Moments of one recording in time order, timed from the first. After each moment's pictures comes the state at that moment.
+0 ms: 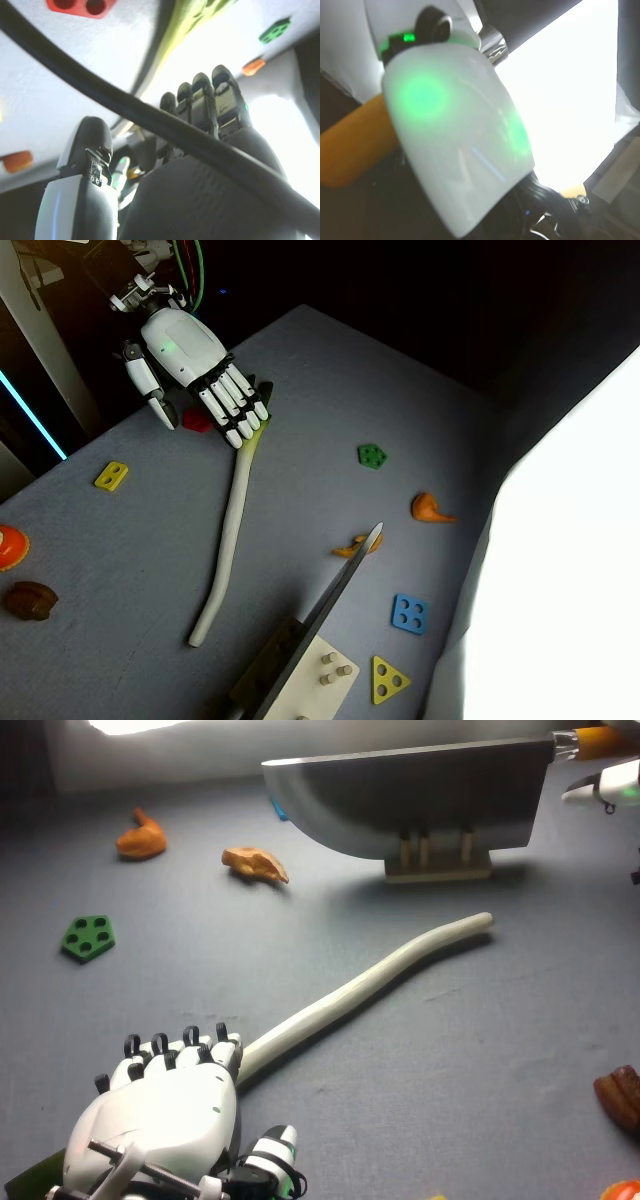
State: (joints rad) left arm 0.81 -1.20 0.39 1.63 1.51 -1.27; right arm -0.48 -1.31 1.83 -0.08 0.47 -0.60
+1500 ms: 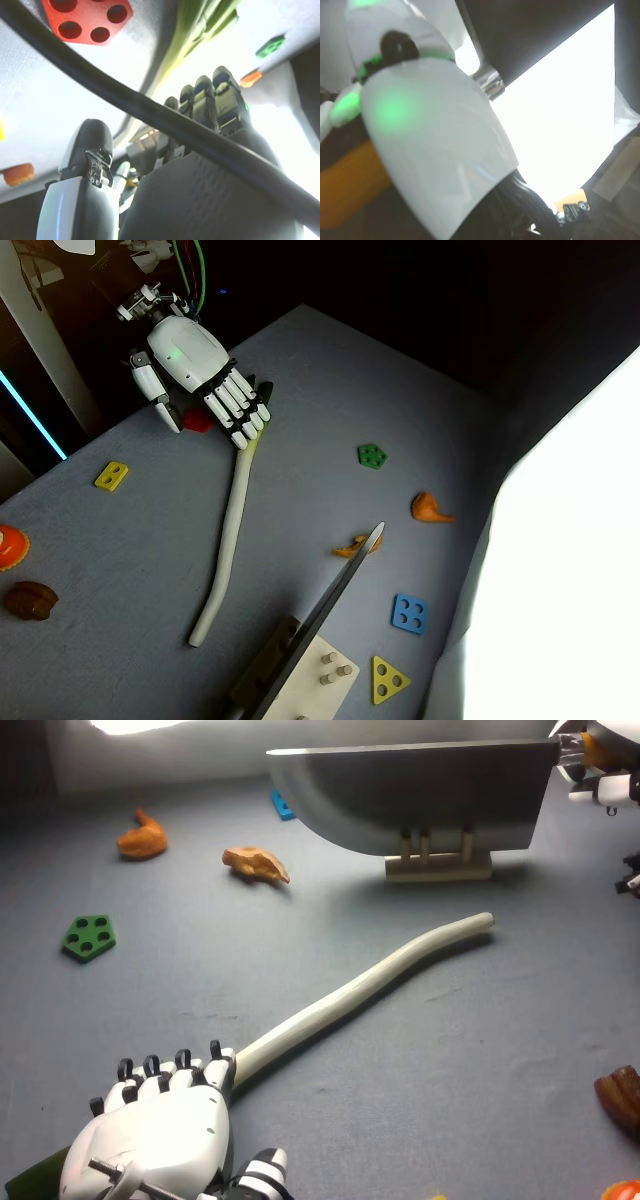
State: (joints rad) left arm 0.85 -1.22 0.40 1.61 1.51 -1.28; right arm -0.52 -1.36 1.89 -0.06 0.52 -0.57
